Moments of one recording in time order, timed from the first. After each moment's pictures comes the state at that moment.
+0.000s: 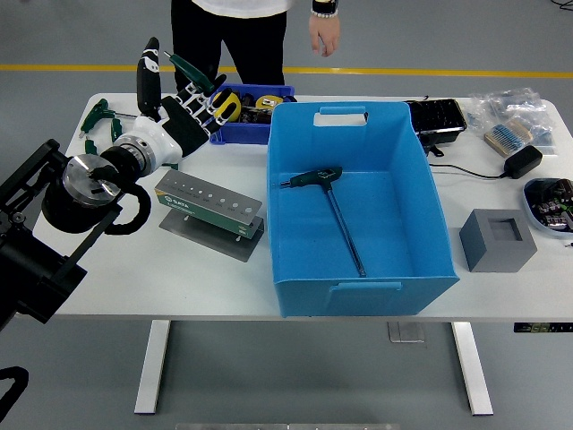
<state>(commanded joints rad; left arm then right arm) -0.66 0.26 -1.01 -1.45 -0.10 0.55 0.16 0.12 -0.17 0.18 0.22 -0.05 -0.26 0.02</state>
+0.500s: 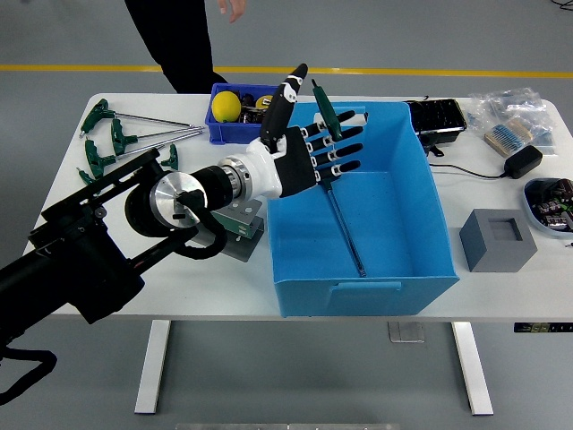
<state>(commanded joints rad) -0.86 0.16 -0.60 -1.37 -0.11 0.35 0.32 0.14 -0.18 0.19 0.22 -0.07 -0.26 0.02</state>
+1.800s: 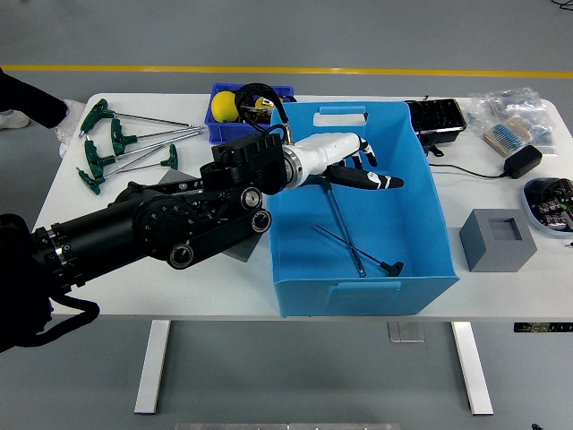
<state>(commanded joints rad) -1.09 0.01 -0.37 -1.02 1.49 0.04 0.29 0.16 -0.20 0.20 0.22 -0.09 -0.26 0.02</state>
